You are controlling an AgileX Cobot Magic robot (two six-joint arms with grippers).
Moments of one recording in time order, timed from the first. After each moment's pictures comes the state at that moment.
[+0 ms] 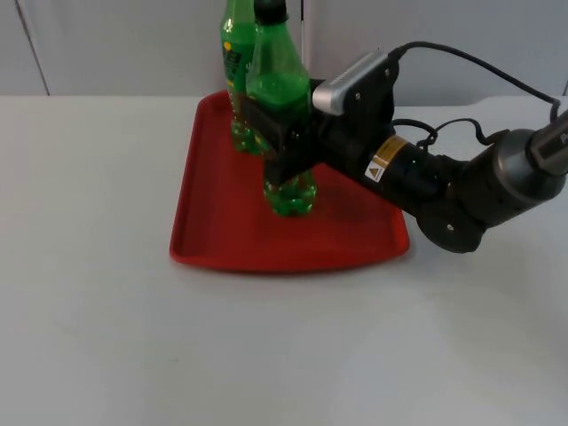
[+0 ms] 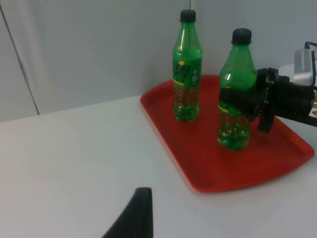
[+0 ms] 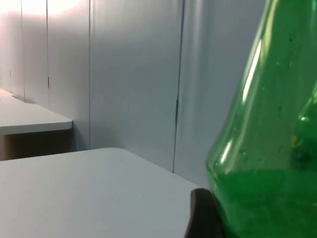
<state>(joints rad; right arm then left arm) 0.50 2.56 -1.52 -0.46 -1.20 0.13 -0.34 0.00 -0.46 0.01 0.81 0.00</state>
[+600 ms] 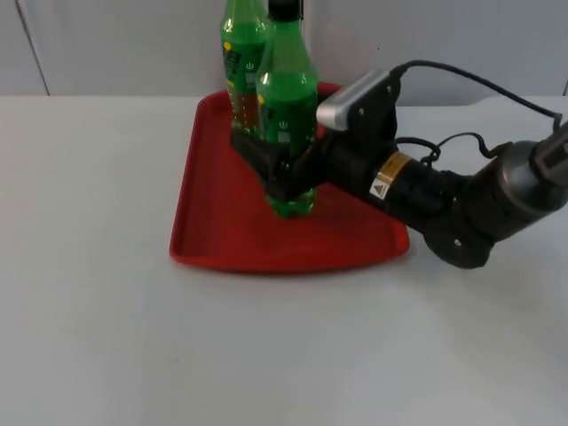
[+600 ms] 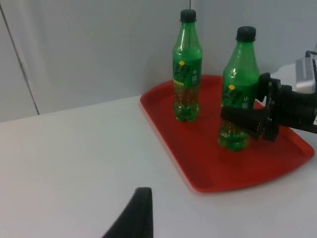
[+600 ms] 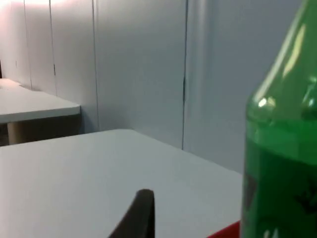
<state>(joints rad) 0.50 2.57 -1.45 -0.46 -1.20 0.15 -0.34 0.00 -0.46 0.01 0.81 0.00</state>
